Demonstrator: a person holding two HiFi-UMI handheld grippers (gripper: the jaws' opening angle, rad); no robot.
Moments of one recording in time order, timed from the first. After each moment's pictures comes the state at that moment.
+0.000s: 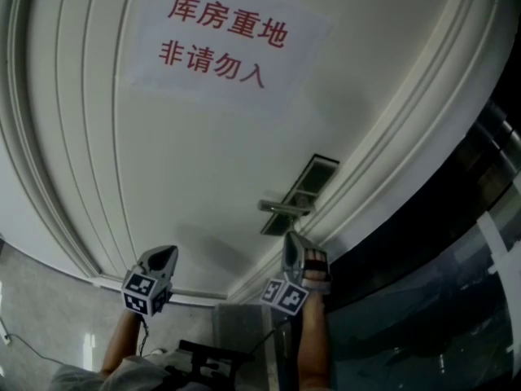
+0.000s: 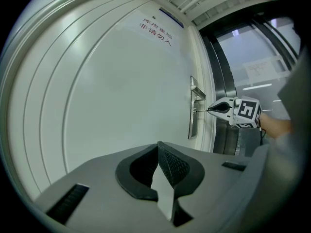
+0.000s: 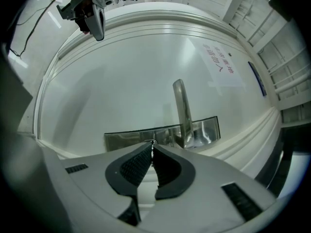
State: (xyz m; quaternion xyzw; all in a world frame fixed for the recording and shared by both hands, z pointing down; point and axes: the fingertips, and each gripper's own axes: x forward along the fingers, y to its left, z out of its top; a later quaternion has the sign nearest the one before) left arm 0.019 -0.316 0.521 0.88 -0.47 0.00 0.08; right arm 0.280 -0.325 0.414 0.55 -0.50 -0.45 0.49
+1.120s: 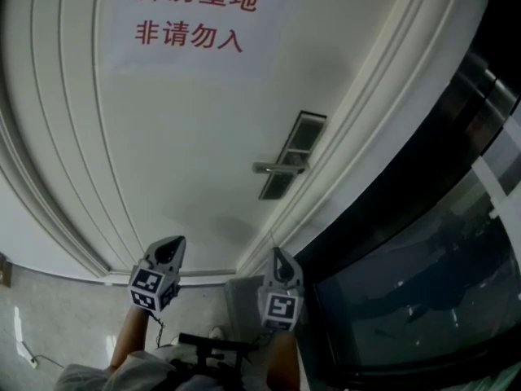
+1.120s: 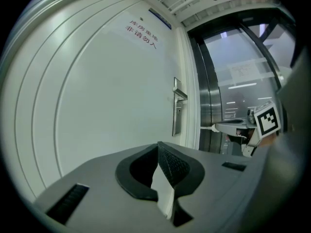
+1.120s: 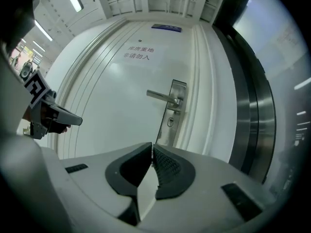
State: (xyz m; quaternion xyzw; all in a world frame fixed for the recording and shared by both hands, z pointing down) left arm 0.033 -0.276 0.517 0.91 -0.40 0.01 0.05; right arm 0.247 -0.207 0.480 0.71 -0.69 -0.09 0.12
